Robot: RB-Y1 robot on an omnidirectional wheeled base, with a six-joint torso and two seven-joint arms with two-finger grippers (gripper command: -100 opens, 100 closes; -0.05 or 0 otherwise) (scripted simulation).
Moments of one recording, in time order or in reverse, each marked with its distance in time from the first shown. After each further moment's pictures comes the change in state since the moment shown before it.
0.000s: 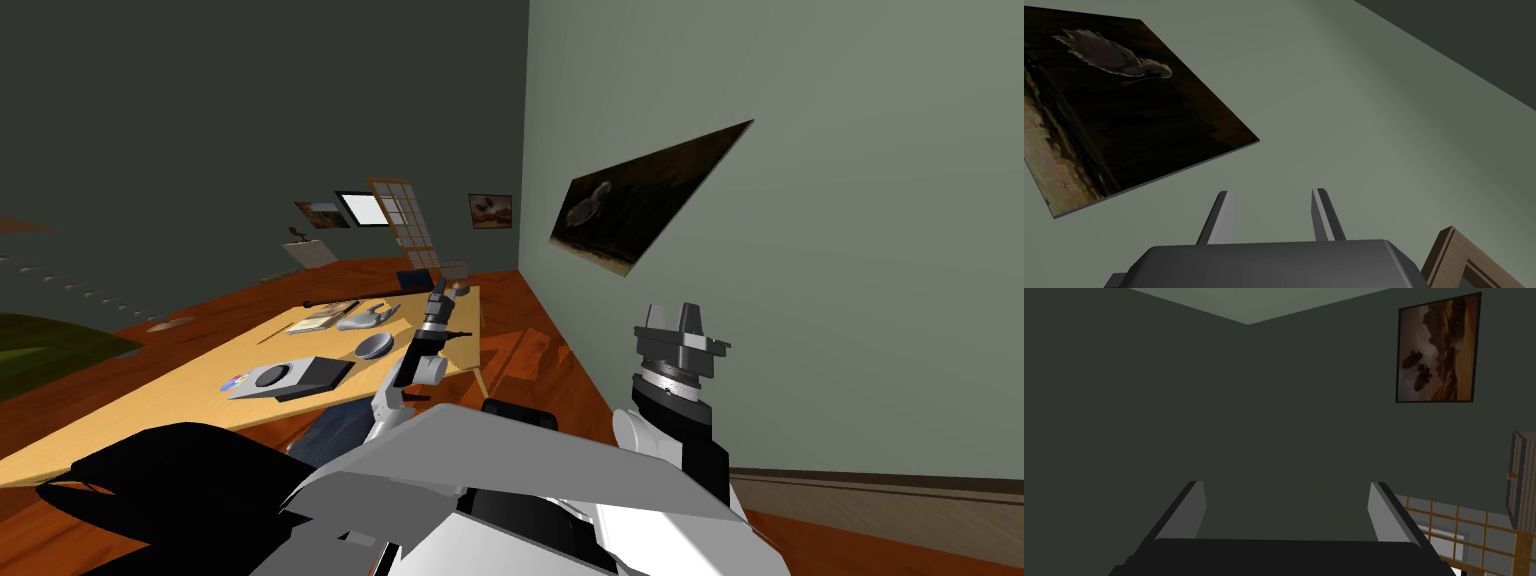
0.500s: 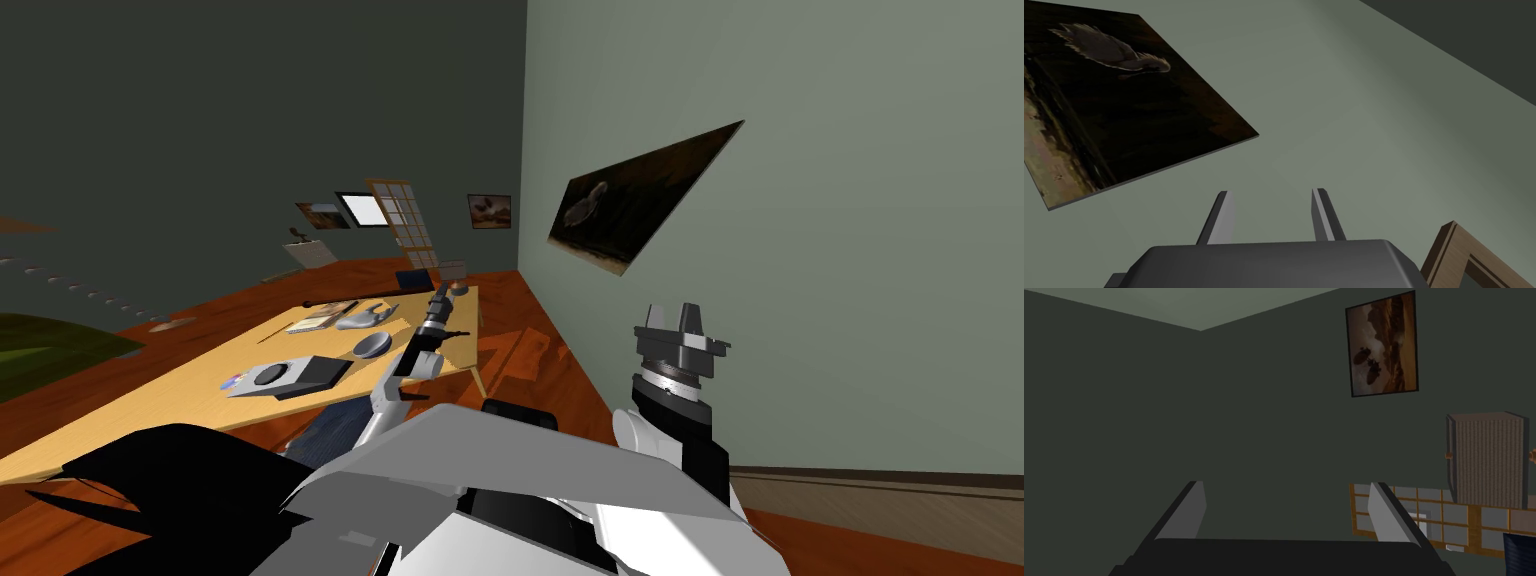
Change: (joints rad) left arm -0.039 0.054 0.042 0.091 0.033 0.115 -0.012; right arm 0.000 0.000 0.000 0.000 0.000 0.000 0.000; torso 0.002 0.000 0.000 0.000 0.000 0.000
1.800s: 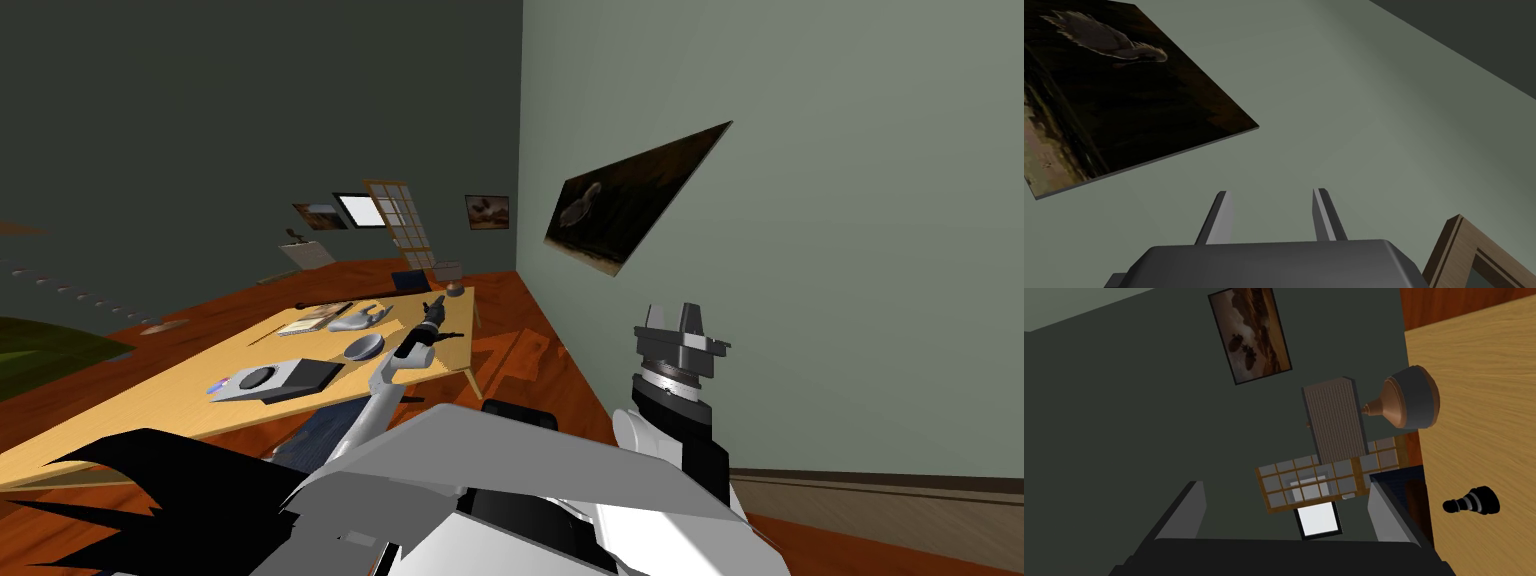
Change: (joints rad) left arm -0.113 0.101 0.103 0.274 0.079 0.306 -0.026; right arm 0.000 0.000 0.000 0.000 0.000 0.000 0.000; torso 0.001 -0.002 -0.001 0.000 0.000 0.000
